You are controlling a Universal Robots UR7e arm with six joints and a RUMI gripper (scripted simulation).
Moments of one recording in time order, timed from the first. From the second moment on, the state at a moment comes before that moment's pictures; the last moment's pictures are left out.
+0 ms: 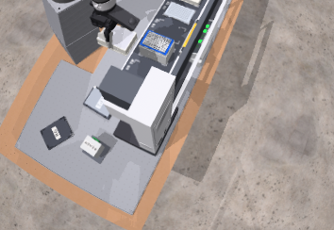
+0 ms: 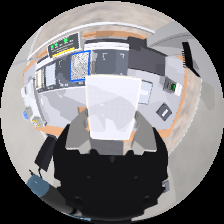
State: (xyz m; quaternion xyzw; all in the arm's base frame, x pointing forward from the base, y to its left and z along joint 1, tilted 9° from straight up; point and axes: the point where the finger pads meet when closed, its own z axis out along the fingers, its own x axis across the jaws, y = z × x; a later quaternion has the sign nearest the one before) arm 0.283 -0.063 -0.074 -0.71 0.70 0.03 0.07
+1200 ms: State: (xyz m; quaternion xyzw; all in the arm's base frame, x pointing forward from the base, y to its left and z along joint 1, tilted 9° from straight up) arm 0.283 -0.063 -0.074 -0.71 0.70 0.03 0.07
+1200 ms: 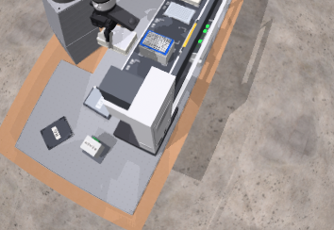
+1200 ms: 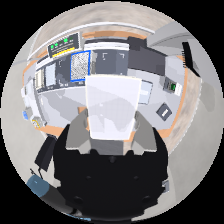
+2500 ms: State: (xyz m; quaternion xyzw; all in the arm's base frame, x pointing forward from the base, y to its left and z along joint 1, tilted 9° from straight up) arm 0.283 -0.063 -0.074 -0.71 0.70 0.03 0.07
